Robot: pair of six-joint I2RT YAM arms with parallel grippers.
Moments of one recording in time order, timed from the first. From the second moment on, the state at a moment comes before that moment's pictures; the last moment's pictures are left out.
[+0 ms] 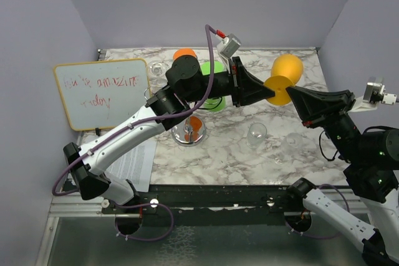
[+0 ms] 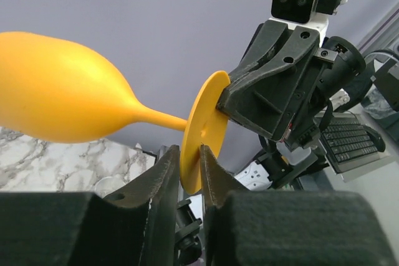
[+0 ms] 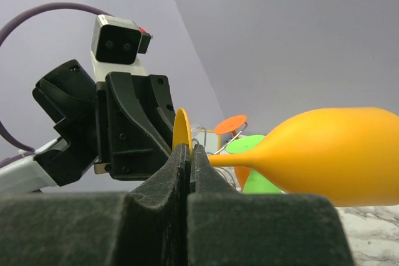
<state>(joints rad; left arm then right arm) -0.96 1.46 1.59 0.12 0.51 -0.64 0.60 0.55 1.12 -0.12 -0.06 0.42</state>
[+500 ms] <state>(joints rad) -0.95 1.42 1.58 0.15 0.54 -0.65 0.60 0.55 1.08 -0.05 -0.13 0.43</state>
